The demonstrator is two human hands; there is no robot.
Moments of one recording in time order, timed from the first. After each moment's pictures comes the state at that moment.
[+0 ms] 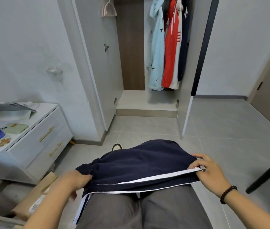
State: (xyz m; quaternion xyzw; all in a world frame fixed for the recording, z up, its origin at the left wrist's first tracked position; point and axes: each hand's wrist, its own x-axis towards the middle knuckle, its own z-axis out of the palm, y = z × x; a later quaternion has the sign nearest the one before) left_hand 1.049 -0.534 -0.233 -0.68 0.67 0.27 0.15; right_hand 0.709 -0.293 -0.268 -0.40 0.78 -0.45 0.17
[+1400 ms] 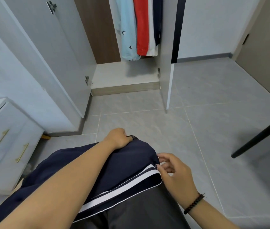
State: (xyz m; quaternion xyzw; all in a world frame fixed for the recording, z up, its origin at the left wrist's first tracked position) left_hand 0.763 -0.584 -0.308 -0.42 0.87 0.24 0.12; right_hand 0.727 -0.333 -0.313 -0.33 0.76 -0.54 0.16
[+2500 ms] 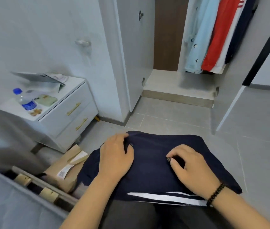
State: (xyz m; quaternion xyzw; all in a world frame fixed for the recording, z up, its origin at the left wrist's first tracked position) left_hand 0.984 -0.526 -0.238 -0.53 0.79 0.20 -0.24; right_hand 0.789 -0.406 -0.234 -0.62 0.70 -0.32 0.16
